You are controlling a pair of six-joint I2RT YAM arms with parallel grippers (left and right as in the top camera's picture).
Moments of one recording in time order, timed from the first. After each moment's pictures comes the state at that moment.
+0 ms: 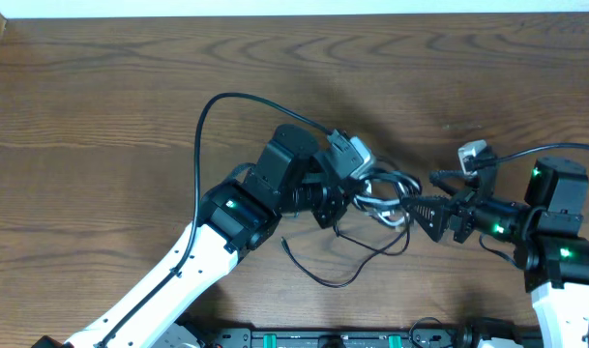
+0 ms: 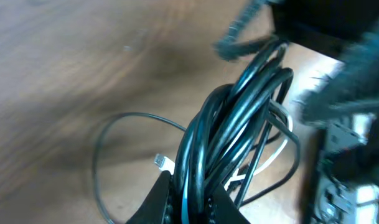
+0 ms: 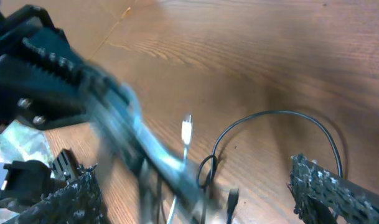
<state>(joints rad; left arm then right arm) -0.69 1.28 1.03 -0.43 0.48 0.09 -0.12 0.91 0.75 -0.65 -0.97 -0.15</state>
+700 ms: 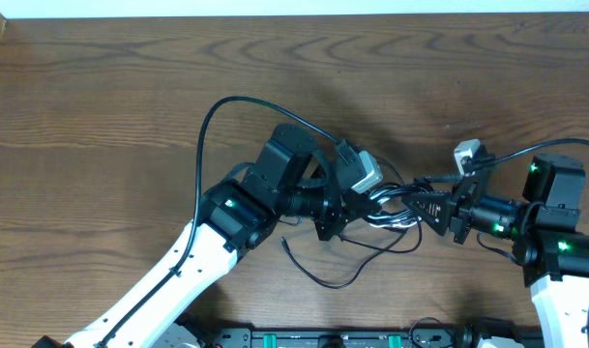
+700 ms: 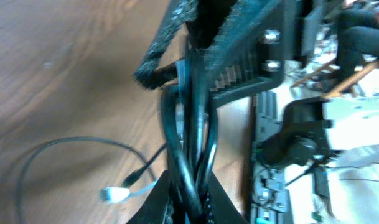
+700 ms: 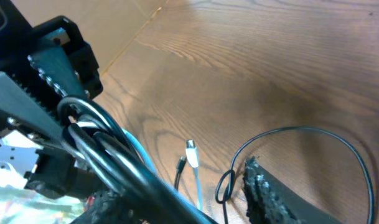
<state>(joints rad) -0.68 1.28 1.03 -0.41 0.77 0.11 -0.12 0.94 0.75 -0.64 -1.10 -0.19</state>
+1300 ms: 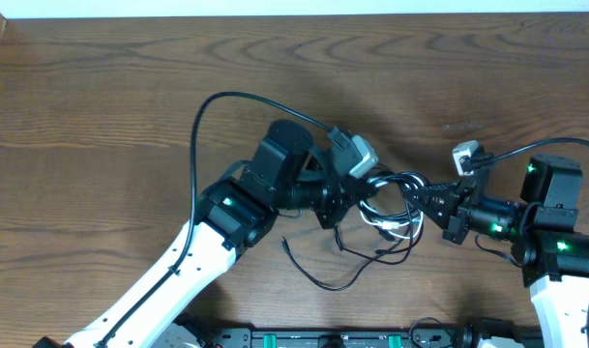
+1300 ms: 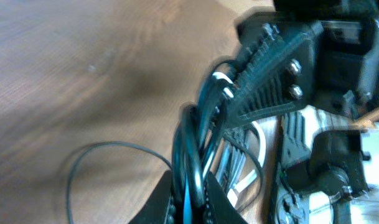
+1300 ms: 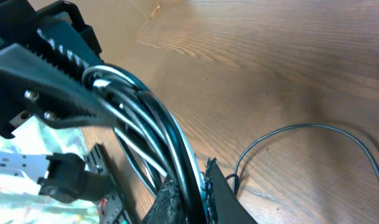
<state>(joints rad) -0.65 1.27 1.03 -0.34 0.63 -0.01 -0.11 0.94 0.75 -0.67 -1.07 -0.11</state>
